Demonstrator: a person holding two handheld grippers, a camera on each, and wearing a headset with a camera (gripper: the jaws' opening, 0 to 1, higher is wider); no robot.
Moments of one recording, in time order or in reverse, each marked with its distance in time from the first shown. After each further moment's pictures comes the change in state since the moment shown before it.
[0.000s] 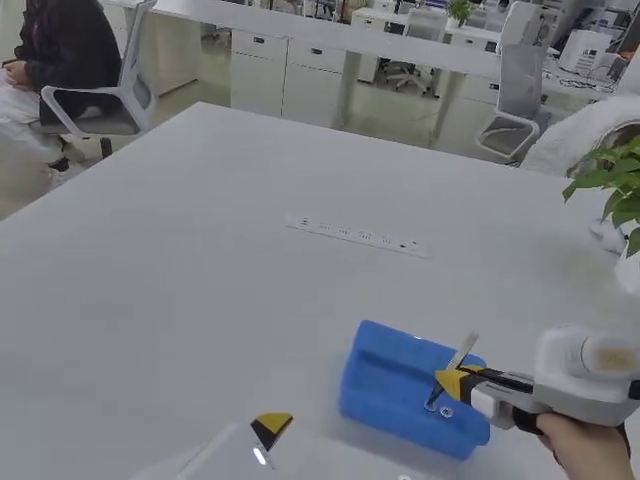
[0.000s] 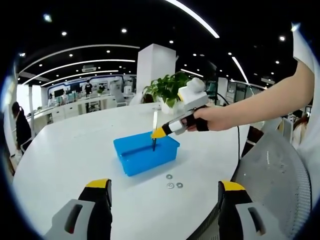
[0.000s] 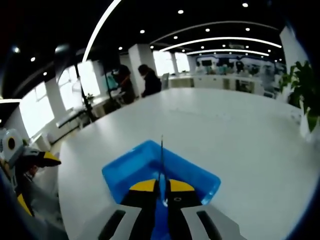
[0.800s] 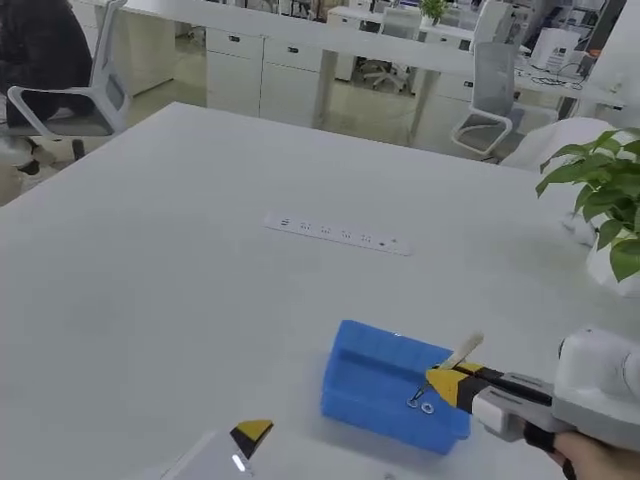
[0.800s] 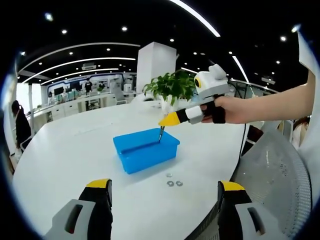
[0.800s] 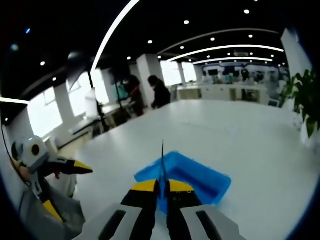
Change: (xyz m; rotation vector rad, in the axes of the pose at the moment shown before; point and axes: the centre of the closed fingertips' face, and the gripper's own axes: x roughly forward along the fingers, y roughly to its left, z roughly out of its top) left arm 0.001 0.001 -0.005 -0.007 0.017 -0.004; right arm -0.041 0.050 0.016 -0.019 -0.078 0.069
